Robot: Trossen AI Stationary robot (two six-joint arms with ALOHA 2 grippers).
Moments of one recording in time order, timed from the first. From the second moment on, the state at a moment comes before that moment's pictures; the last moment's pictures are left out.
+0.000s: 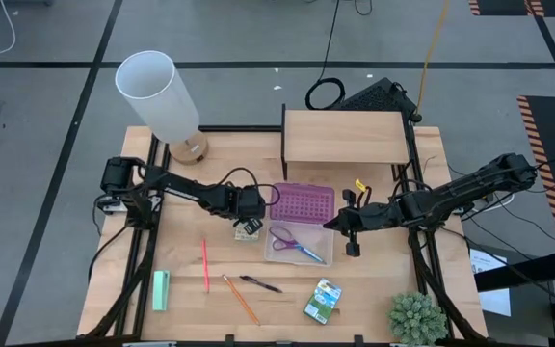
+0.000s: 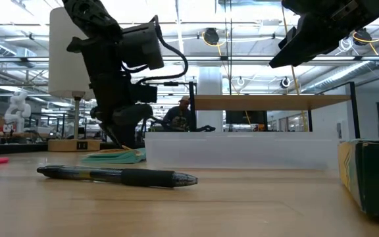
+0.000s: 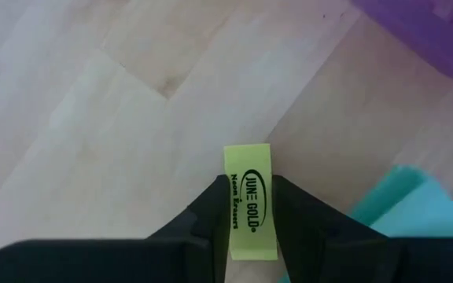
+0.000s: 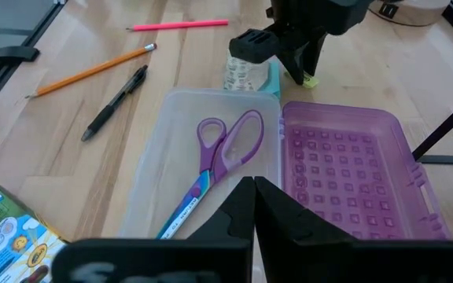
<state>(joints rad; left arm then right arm) -0.01 1.75 0.95 -0.51 -0.31 -0.59 0.28 1.09 0.59 -0.10 0.24 0.14</state>
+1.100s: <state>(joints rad) -0.14 1.53 0.96 -0.07 -0.23 -0.22 0.28 1.09 0.59 -0.11 0.24 0.14</state>
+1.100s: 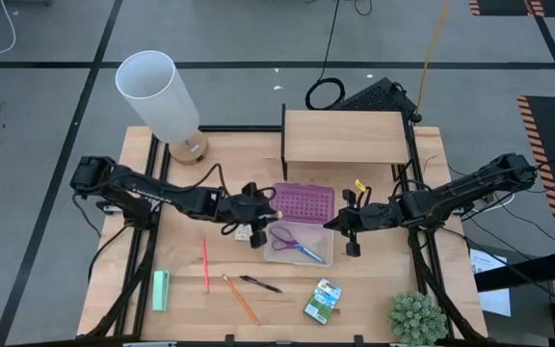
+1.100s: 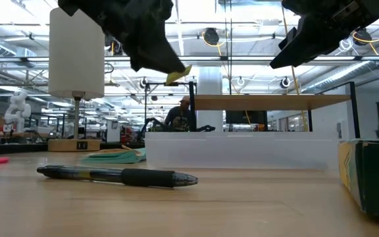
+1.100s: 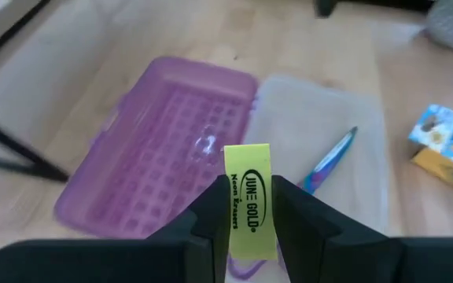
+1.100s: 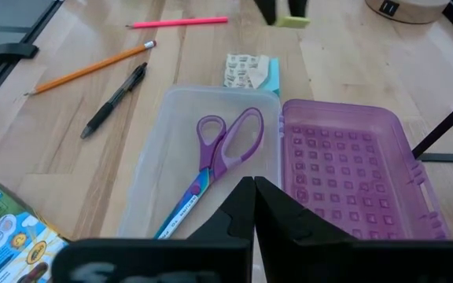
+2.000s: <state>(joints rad) -0.15 1.82 1.03 0.06 -0.07 -0.14 0.28 1.09 0.59 -0.11 0.24 0.14</state>
